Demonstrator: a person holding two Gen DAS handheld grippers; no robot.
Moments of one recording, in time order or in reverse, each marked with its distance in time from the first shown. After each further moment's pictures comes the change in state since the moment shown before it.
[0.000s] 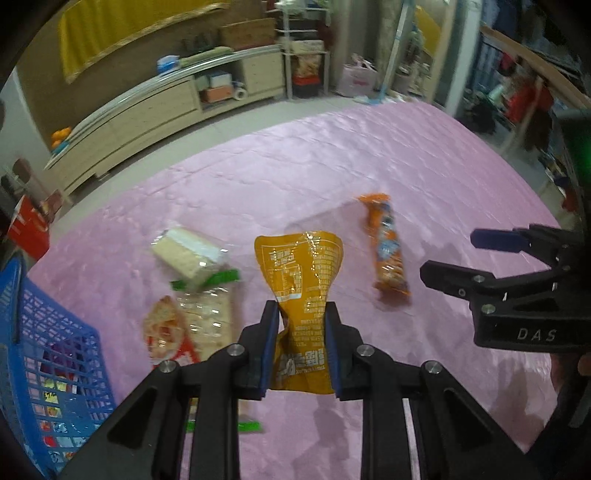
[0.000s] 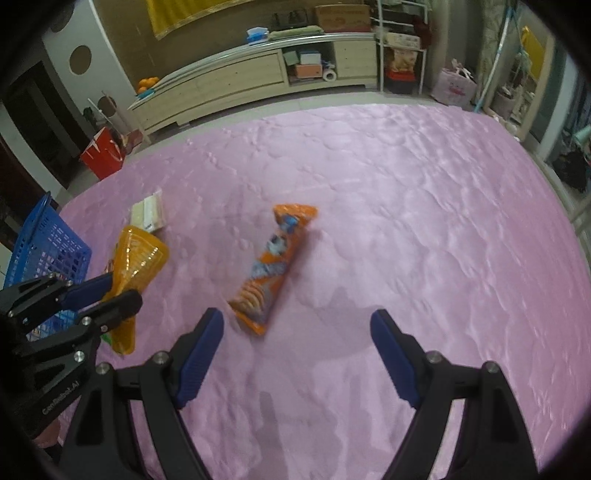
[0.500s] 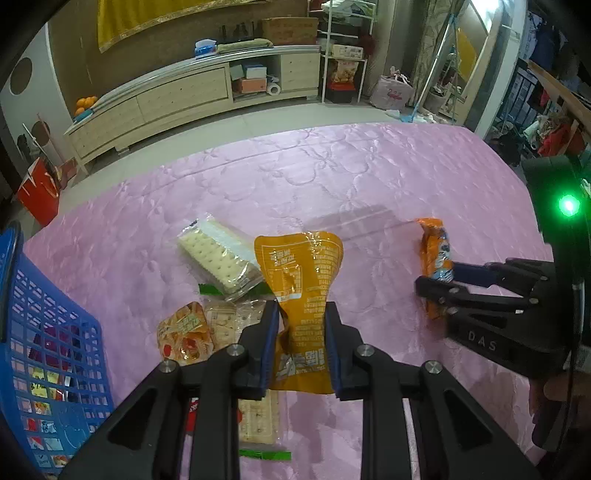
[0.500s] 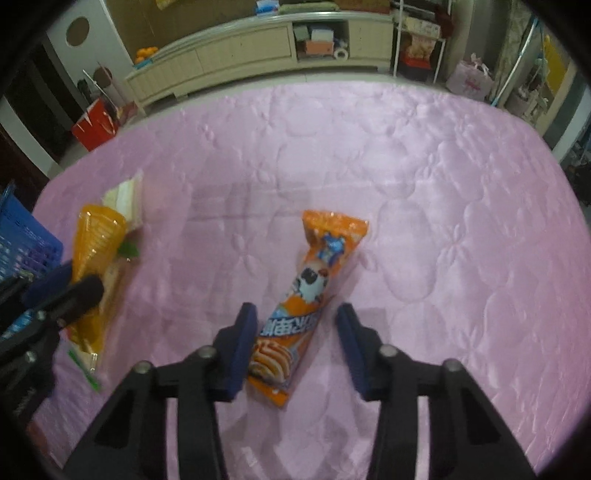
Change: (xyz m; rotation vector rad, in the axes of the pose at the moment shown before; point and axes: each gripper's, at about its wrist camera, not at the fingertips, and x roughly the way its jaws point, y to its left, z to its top) left arm 0.022 0.034 0.009 -0.135 -0.005 0.023; right arm 0.052 0.027 0.018 -0.078 0.079 -0.055
